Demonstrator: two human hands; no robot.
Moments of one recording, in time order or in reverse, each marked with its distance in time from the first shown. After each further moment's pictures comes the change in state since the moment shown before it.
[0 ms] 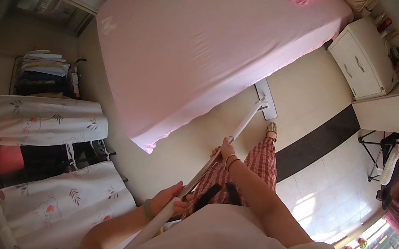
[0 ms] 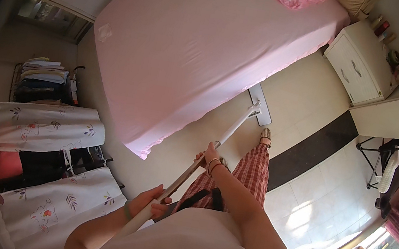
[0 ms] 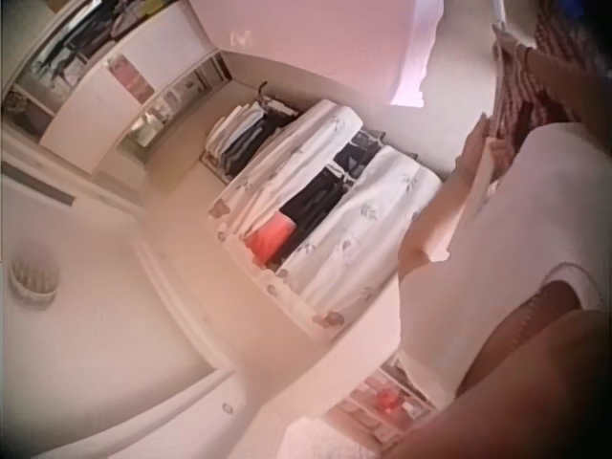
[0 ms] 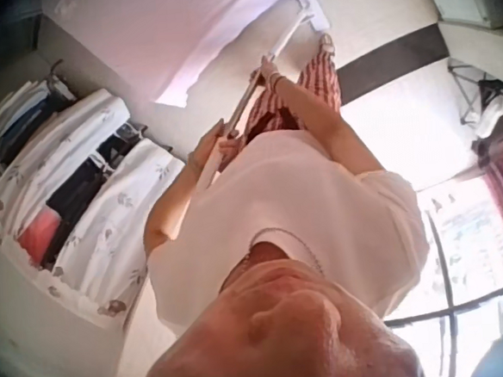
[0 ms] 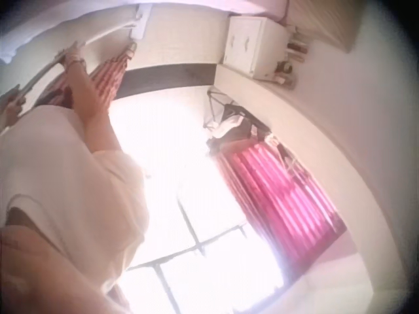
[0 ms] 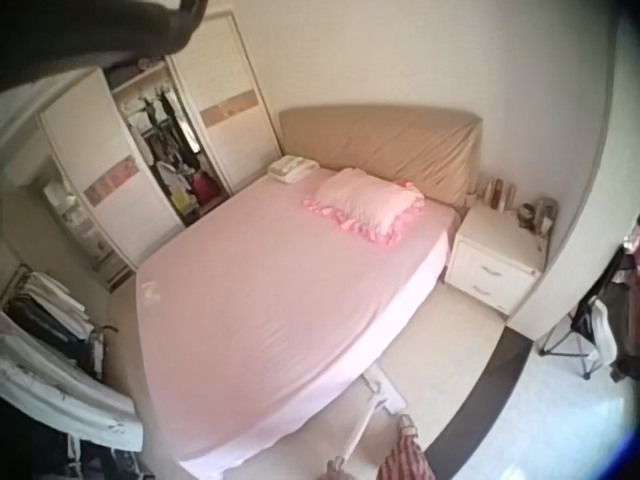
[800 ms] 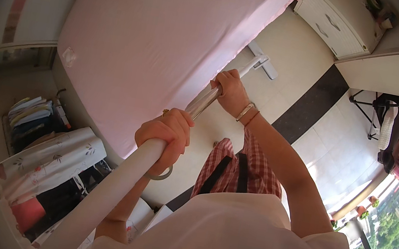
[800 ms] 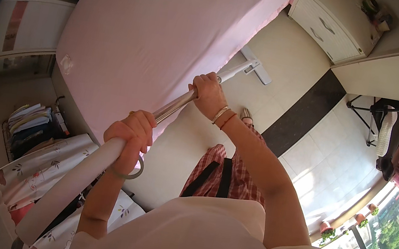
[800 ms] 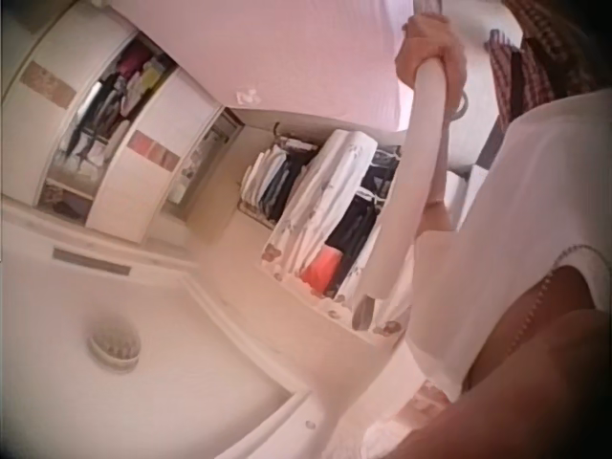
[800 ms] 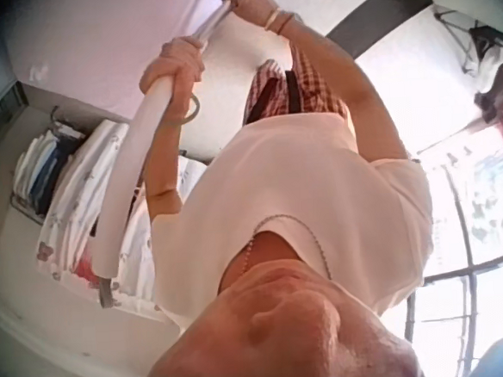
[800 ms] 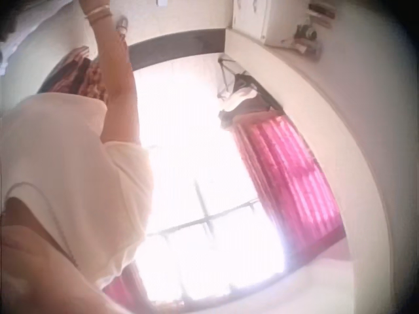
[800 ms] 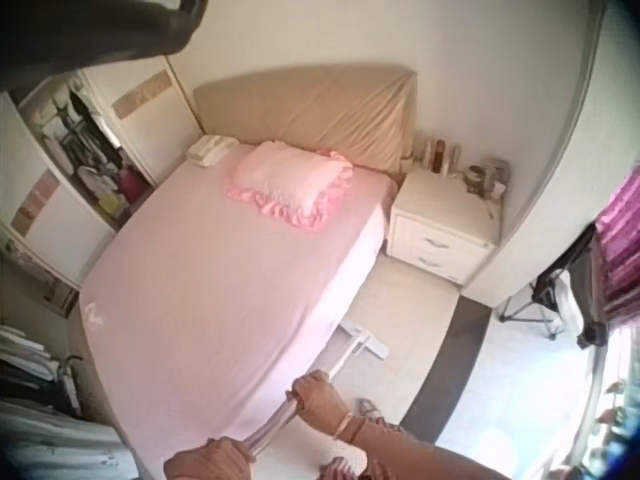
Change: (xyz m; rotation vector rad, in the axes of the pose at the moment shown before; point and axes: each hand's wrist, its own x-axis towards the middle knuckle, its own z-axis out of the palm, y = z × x) left_hand 0.121 0.090 0.315 1.398 -0.727 1.435; right_hand -0.139 -0.304 0.006 -1.179 0.030 -1.673
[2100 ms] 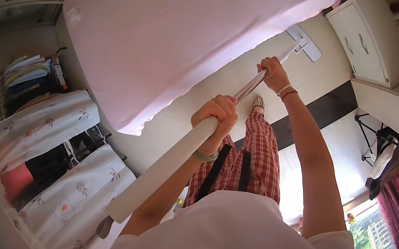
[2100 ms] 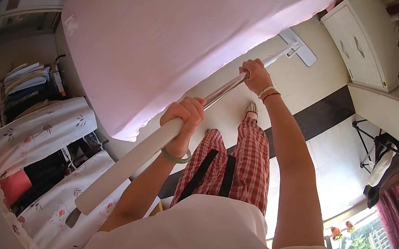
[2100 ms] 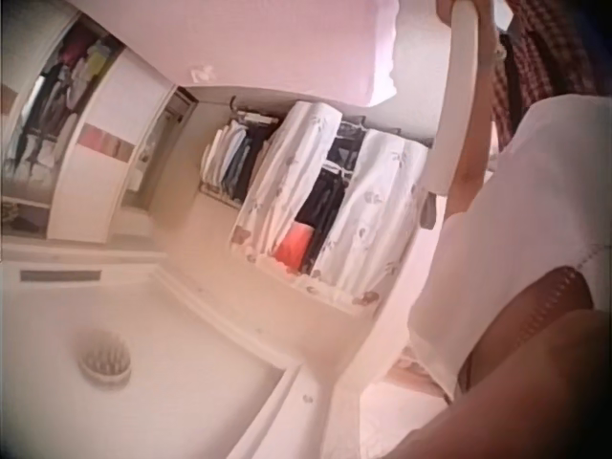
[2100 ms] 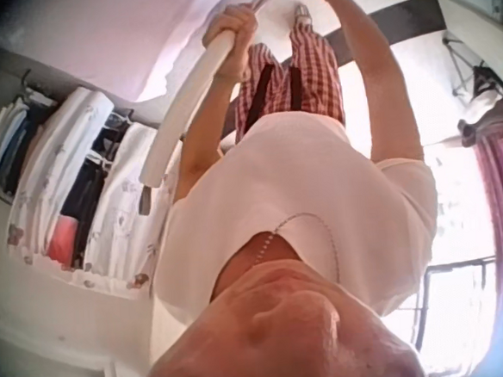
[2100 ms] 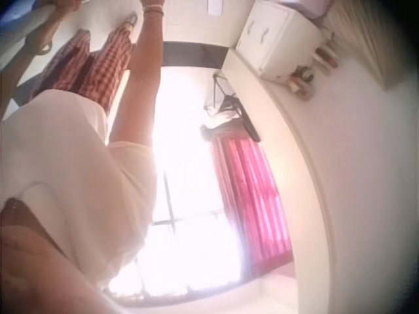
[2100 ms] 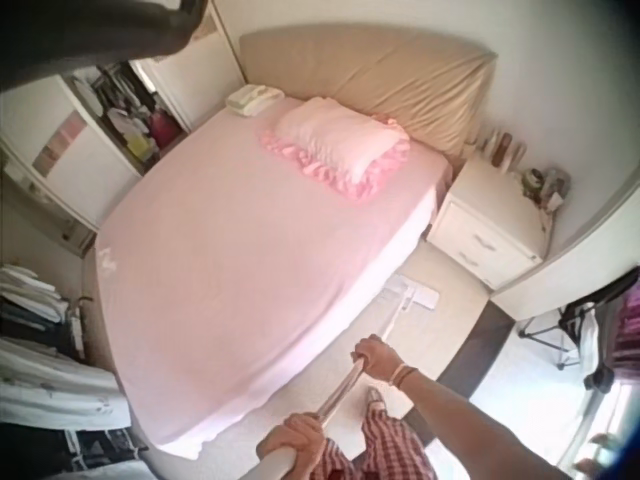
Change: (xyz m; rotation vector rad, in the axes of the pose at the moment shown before) left_hand -0.015 -0.114 0.021 -0.072 0.425 -0.060; right_hand 0.052 0.158 0.020 -0.138 -0.270 -0.056
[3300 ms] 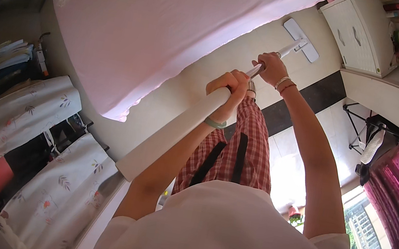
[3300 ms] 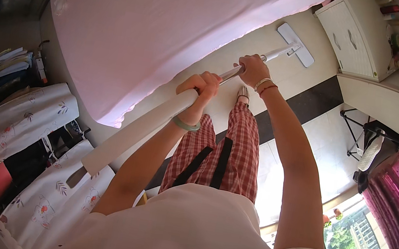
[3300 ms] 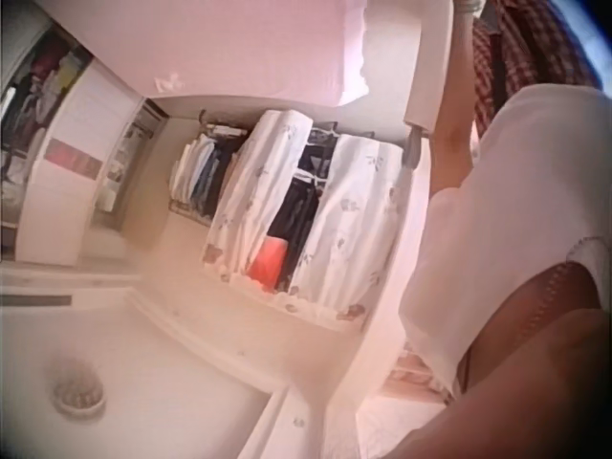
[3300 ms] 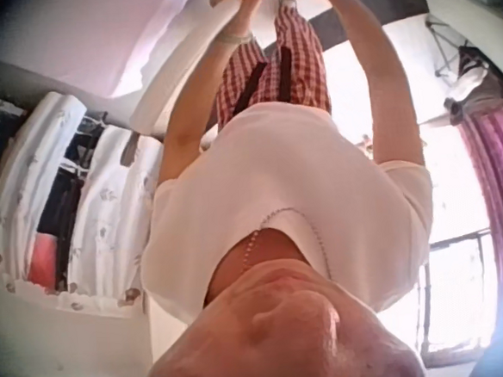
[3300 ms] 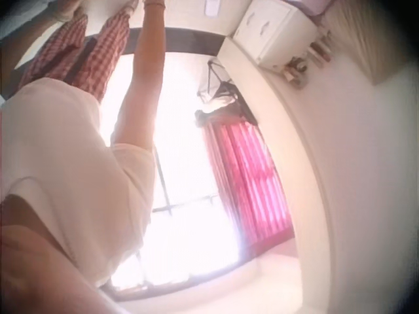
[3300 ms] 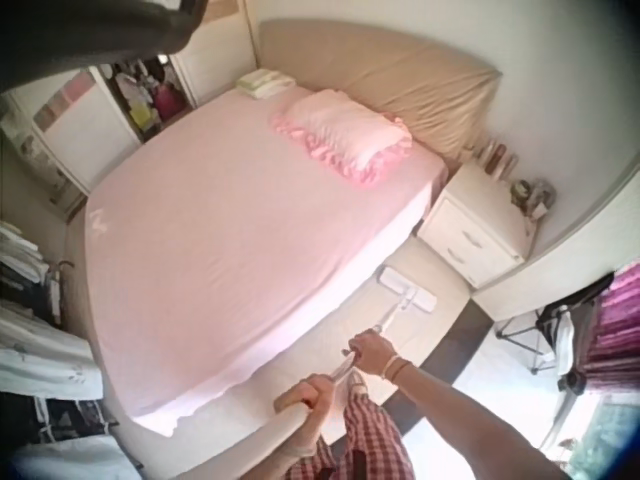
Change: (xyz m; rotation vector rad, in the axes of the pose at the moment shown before) left_hand -0.052 -0.029 -0.023 -0.178 0.044 -0.051; right_hand -0.049 -0.075 0.011 -0.315 -0.334 0.221
